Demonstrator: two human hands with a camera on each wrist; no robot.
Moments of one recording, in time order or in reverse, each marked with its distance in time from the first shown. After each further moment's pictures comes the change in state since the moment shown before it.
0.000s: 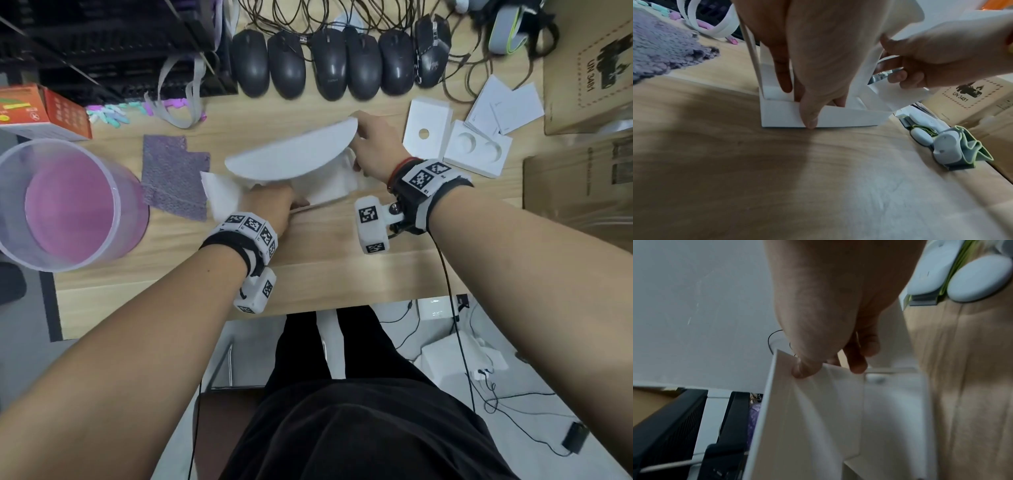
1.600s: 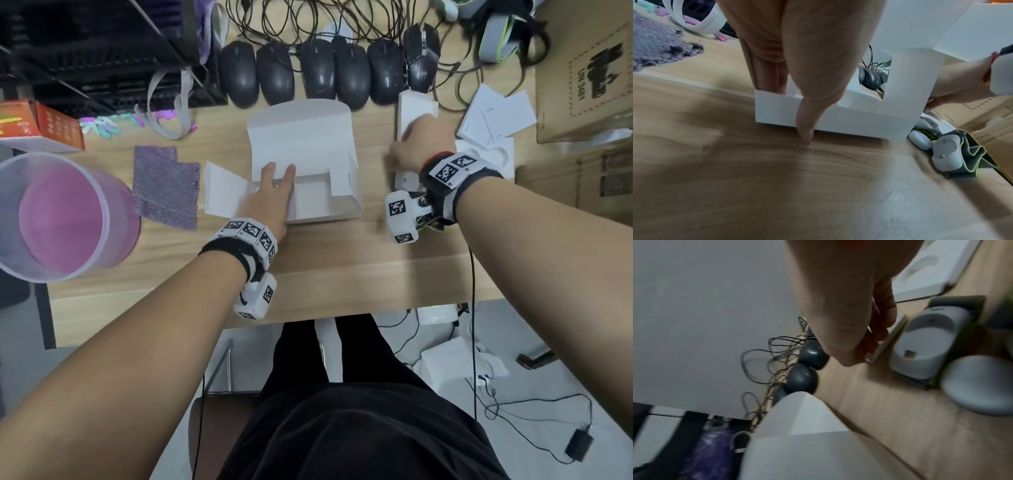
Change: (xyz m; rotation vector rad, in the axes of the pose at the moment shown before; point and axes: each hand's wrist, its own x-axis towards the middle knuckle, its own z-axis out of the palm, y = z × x) left_hand 0.014 0.018 0.000 -0.005 -0.011 -0.118; right_hand 0.025 0.053 -0.067 -0.480 0.110 0.362
